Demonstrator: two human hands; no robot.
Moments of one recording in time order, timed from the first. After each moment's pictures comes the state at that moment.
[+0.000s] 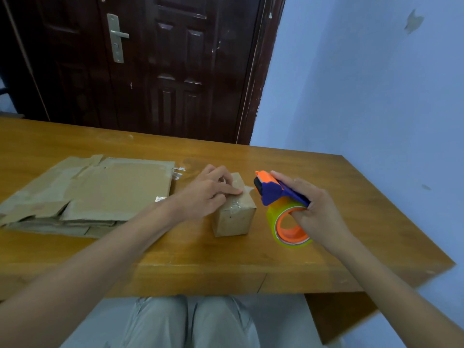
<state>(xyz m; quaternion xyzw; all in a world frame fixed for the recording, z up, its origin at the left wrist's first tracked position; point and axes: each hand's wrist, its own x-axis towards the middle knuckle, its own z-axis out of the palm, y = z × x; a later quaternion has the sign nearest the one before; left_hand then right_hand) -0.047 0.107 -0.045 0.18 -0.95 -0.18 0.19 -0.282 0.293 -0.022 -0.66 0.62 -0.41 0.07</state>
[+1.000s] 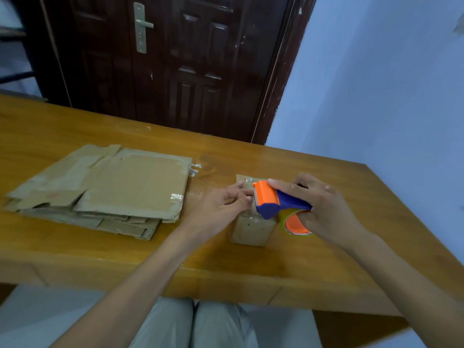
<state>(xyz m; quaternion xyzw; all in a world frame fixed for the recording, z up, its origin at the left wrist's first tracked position) -0.044 0.153 -0.053 0.31 -0.72 -0.54 0.30 -0.284 0.248 -0.009 -0.78 0.59 -0.19 -0.13</state>
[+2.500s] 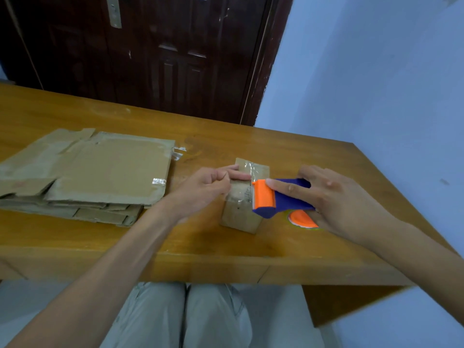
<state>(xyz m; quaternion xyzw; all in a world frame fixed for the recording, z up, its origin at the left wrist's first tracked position) -0.043 0.138 -0.053 0.24 -0.73 -0.59 0.23 -0.295 0.295 0.008 -0.80 0.56 -0.01 -0.22</state>
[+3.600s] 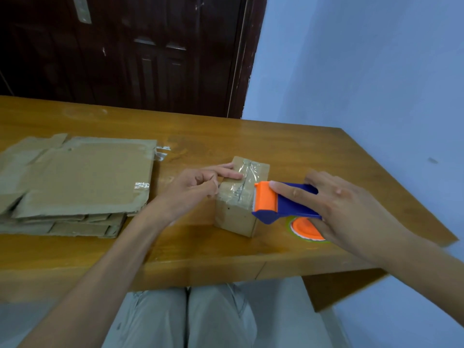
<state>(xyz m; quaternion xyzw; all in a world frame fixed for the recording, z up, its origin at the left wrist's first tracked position) -0.051 0.127 -0.062 0.19 -0.76 -0.58 0.24 -0.285 0.333 0.001 -0.75 0.63 0.01 -0.22</state>
